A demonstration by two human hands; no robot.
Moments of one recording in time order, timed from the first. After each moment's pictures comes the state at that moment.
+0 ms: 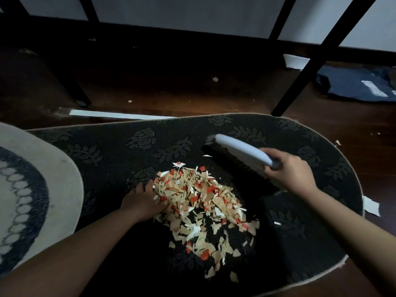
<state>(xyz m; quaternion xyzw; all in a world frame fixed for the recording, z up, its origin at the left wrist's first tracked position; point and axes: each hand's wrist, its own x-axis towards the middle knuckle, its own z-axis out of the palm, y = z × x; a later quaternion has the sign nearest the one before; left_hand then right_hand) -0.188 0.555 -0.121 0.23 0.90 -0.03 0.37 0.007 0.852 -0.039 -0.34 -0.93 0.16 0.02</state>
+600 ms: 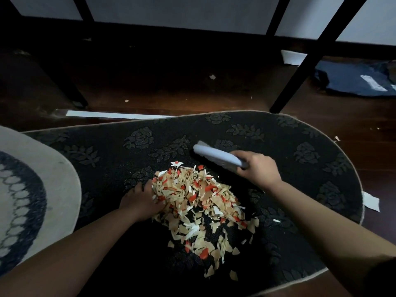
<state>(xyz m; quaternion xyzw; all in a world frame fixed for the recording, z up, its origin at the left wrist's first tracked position) -0.188 0.556 -0.124 0.23 0.90 -0.03 0.37 -0.034 0.832 -0.076 -0.26 -0.95 0.14 -0.04</state>
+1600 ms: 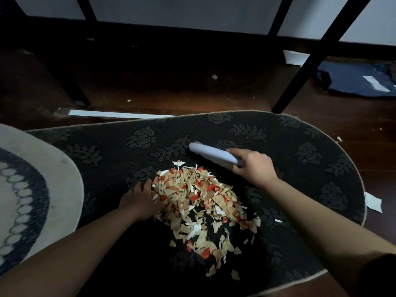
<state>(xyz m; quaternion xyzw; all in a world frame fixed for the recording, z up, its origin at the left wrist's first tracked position) -0.189 0.551 -0.122 0.23 0.90 -0.04 0.37 -0.046 0.825 -0.079 -0.24 -0.96 0.13 -0.03</state>
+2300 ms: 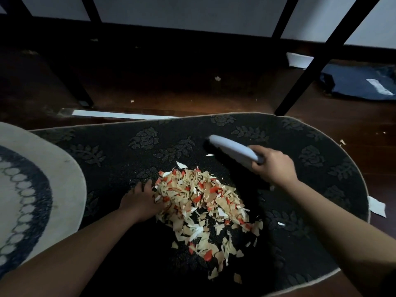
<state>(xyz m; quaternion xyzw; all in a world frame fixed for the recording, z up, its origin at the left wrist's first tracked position) -0.195 0.548 -0.122 0.22 0.90 -0.04 0.38 -0.029 0.853 -0.069 -0.31 -0.94 0.12 -0.02</state>
